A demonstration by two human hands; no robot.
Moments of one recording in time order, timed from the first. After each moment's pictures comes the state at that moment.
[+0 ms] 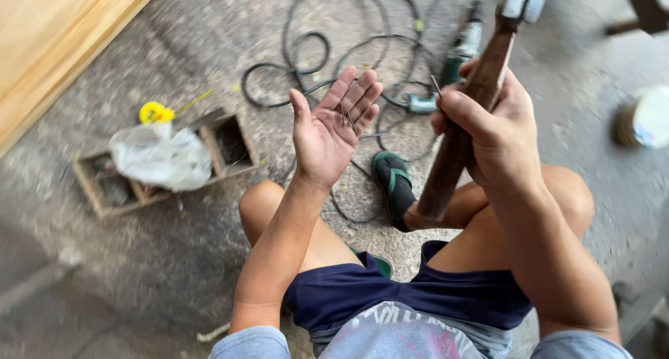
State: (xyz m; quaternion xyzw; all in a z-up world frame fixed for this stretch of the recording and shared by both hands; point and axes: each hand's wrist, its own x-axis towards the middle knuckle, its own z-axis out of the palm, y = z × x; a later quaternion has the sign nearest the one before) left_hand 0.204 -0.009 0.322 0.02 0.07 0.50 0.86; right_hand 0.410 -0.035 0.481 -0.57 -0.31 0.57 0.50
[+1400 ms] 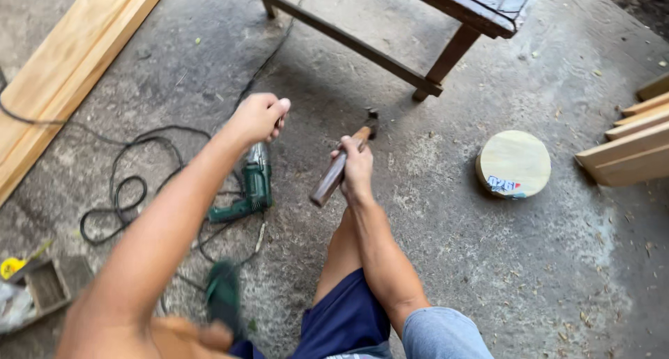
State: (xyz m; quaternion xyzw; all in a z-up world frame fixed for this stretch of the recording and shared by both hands) left_hand 0.841 0.102 0.308 0.66 0.56 0.06 0.51; right_hand 0.987 -0.054 0.160 -0.45 0.02 0.52 0.72
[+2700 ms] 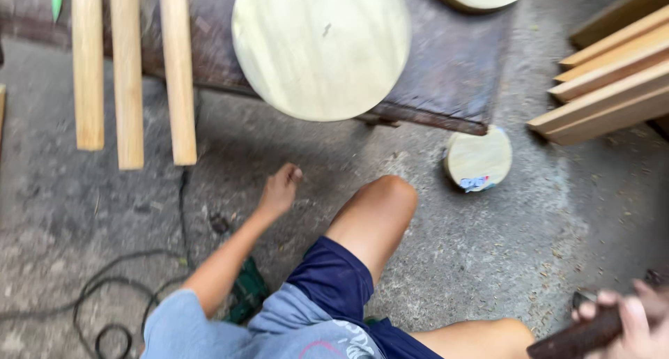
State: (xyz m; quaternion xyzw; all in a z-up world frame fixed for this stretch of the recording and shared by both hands) left_hand 0.952 0.222 0.094 0.76 0.40 0.04 0.50; right_hand 1.218 -0.301 0.328 -0.76 0.17 0.09 0.63
